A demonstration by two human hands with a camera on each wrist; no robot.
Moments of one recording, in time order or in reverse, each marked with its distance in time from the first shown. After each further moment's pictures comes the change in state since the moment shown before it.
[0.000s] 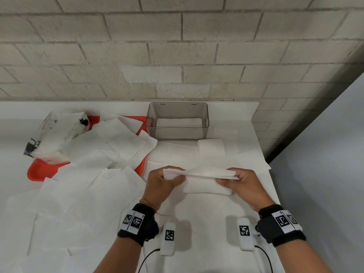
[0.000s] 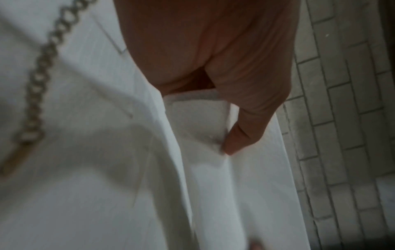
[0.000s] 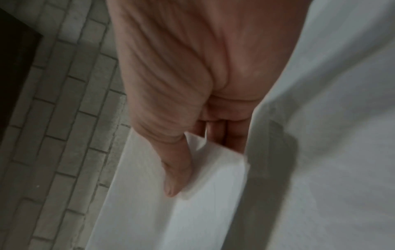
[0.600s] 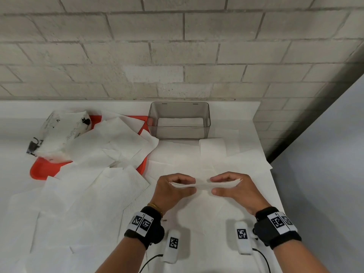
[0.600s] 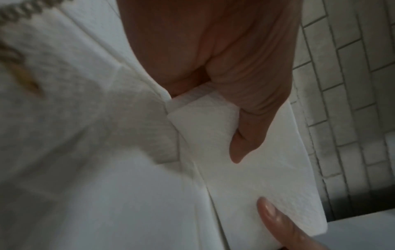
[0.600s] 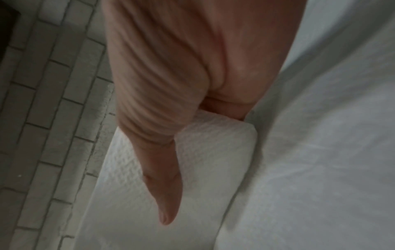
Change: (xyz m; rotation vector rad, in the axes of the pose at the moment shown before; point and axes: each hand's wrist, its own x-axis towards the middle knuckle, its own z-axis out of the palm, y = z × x) left_hand -0.011 -0.014 0.013 0.111 -0.109 0.020; right_hand -0.010 0.002 0.011 -0.058 -0.072 0.035
